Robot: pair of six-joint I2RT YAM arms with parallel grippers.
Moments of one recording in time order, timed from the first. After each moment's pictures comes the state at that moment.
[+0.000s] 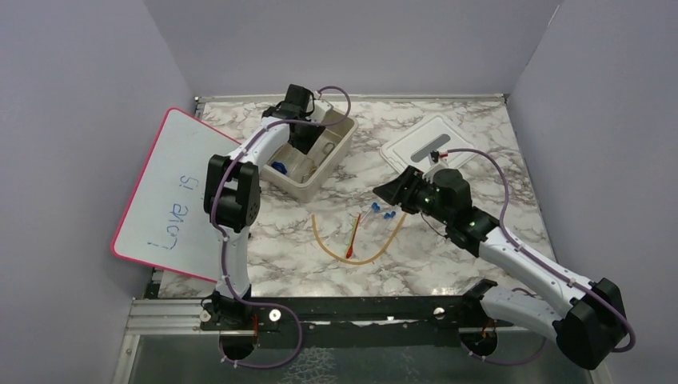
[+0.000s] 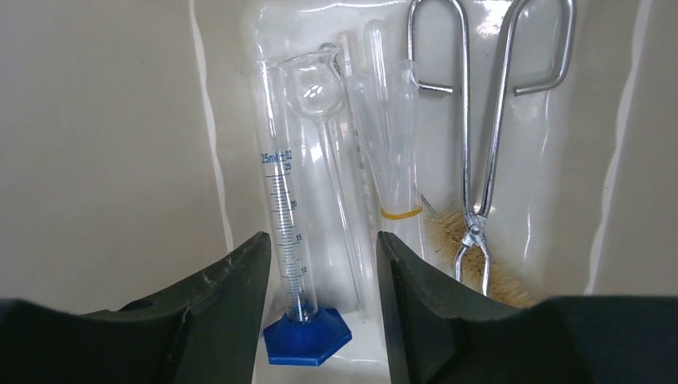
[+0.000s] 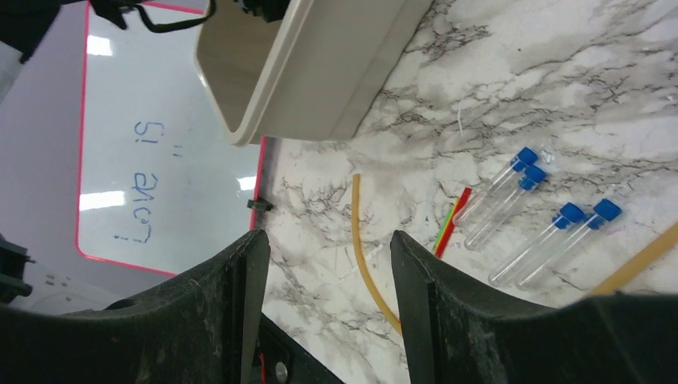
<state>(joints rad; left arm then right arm) -0.30 2.11 1.79 -0.64 0.04 0.38 0.61 1.00 0.65 0.03 -0.08 0.89</state>
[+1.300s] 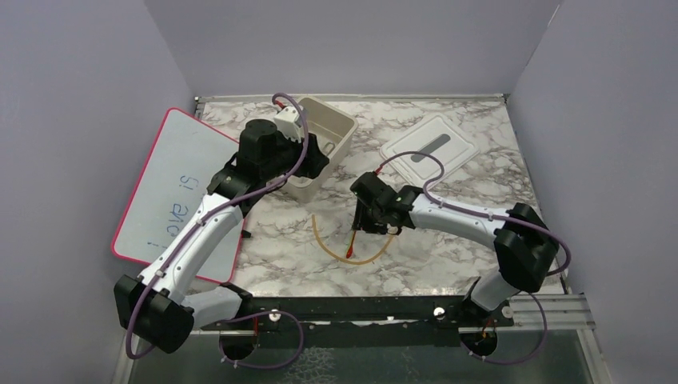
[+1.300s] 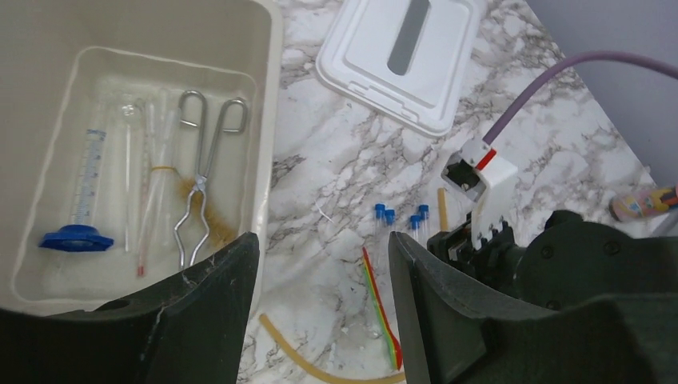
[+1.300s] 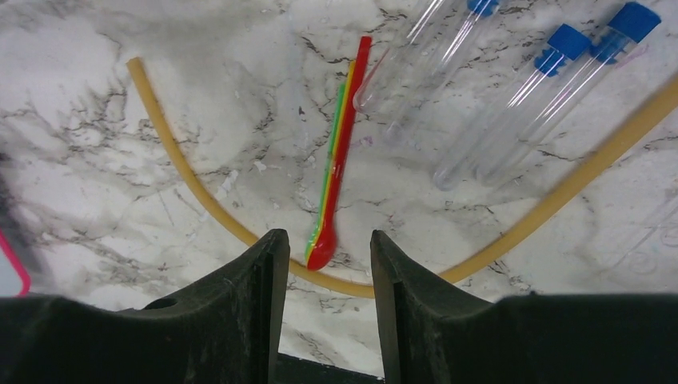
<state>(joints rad) -0.45 1.18 1.12 -0.33 0.27 -0.22 0.89 1.56 1.04 -0.52 0.16 0.97</state>
